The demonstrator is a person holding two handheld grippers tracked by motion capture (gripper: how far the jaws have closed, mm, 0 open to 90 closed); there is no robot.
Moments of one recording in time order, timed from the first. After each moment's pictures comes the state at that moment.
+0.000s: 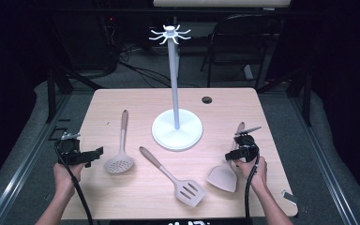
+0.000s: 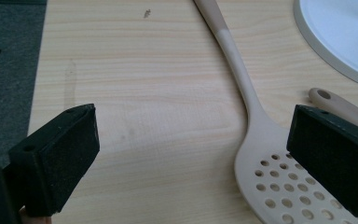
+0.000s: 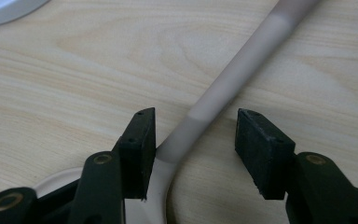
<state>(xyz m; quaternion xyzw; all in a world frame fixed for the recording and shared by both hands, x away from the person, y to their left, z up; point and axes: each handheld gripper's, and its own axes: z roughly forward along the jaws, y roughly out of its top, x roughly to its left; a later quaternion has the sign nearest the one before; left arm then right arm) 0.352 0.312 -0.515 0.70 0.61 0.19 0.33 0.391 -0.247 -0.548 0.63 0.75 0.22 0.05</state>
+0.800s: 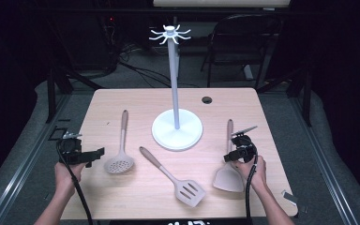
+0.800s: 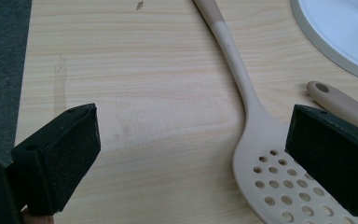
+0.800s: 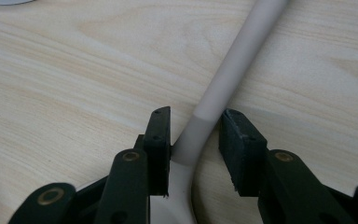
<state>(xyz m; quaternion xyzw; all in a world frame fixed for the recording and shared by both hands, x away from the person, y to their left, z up) 0.356 0.311 -0.518 0.71 0.60 0.17 0.32 0.392 -0.241 -0.549 0.60 0.77 0.22 0.03</state>
